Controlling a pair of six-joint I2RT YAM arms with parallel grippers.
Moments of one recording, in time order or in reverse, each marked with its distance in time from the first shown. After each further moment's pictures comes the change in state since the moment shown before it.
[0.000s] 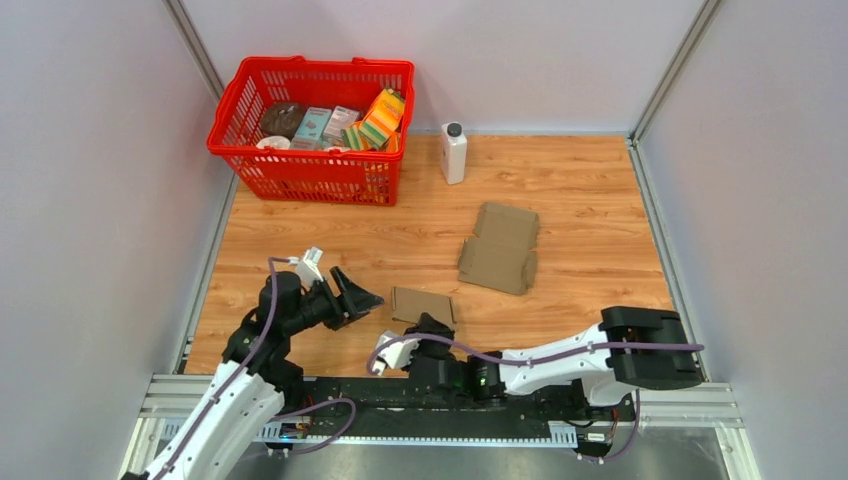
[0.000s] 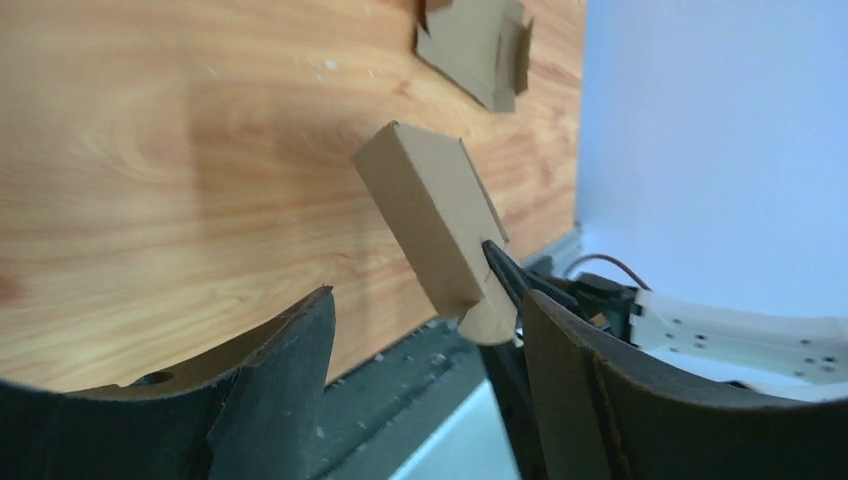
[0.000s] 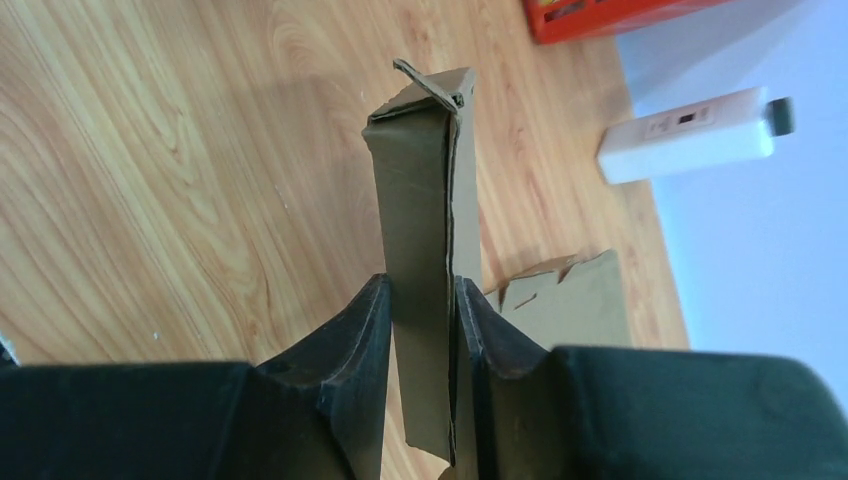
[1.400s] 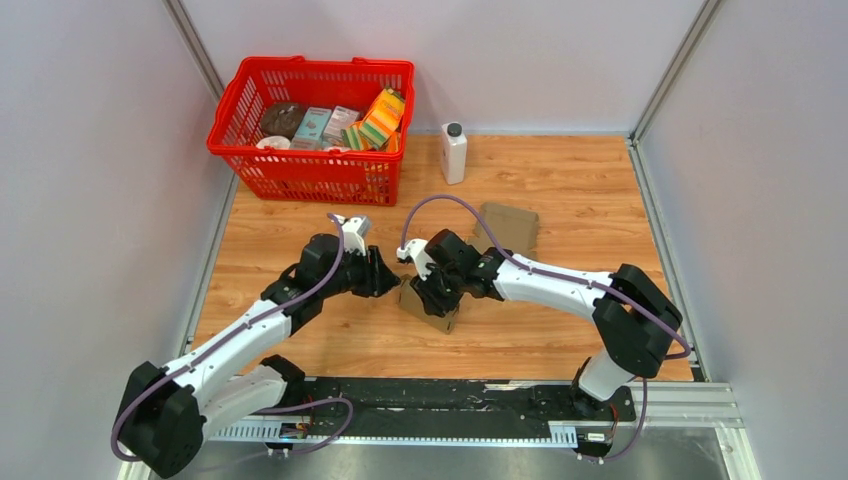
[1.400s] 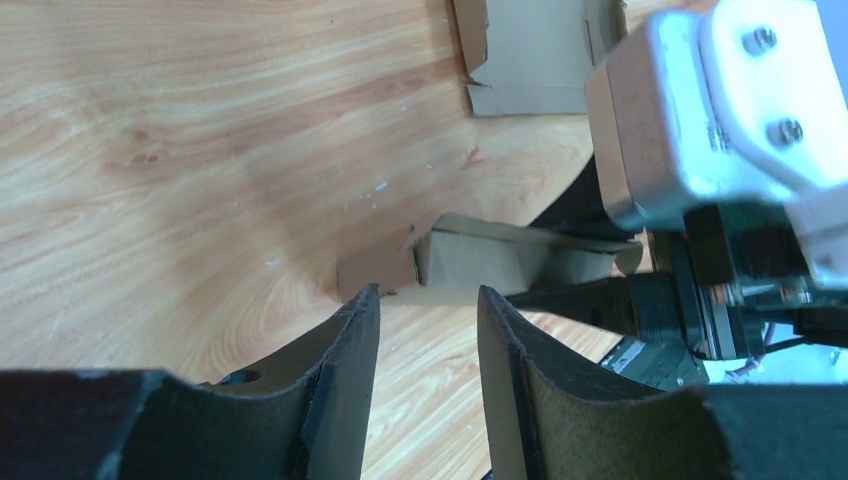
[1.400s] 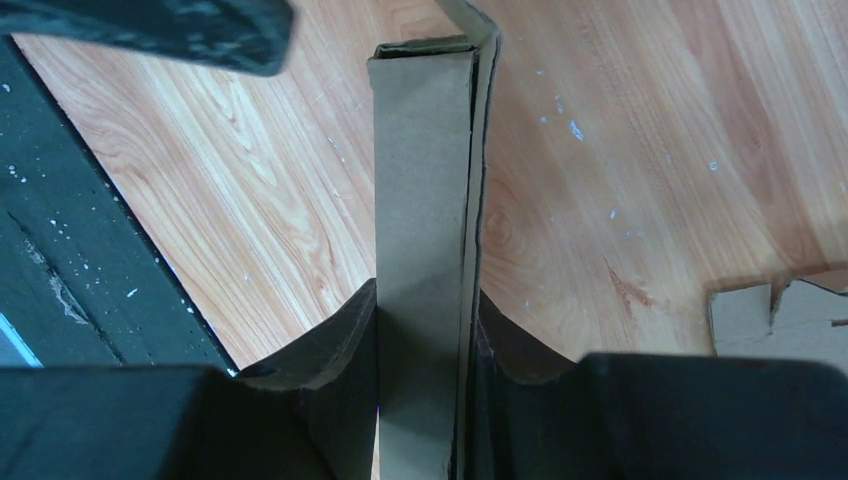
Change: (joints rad) left arm -0.167 0.471 0.201 0.224 -0.217 0.526; right arm -0.670 0.067 0.342 -0.657 -1.147 0.400
